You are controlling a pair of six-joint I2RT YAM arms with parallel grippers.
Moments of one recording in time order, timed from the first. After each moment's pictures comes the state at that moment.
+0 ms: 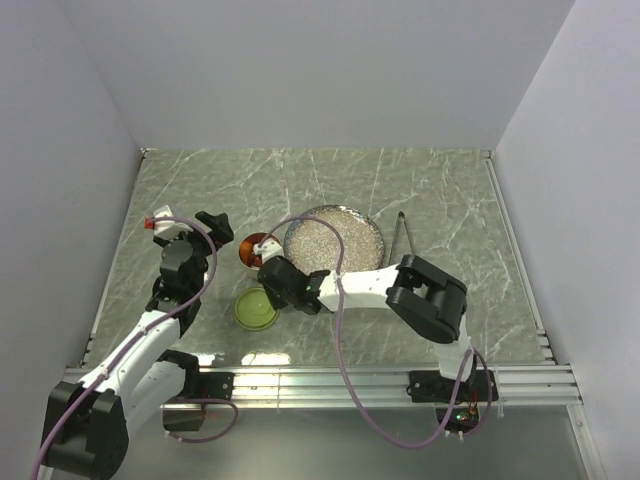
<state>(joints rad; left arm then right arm) -0.23 0.88 0.36 0.44 -0.34 -0.54 1.13 1.98 1.21 -0.01 0.24 0.44</state>
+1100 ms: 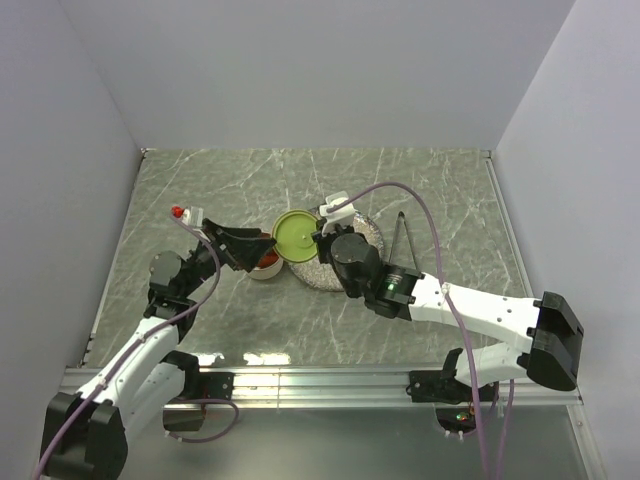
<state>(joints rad) -0.23 0.81 0.34 0.68 0.55 -0.77 1.10 1.30 0.97 0.11 0.70 0.11</state>
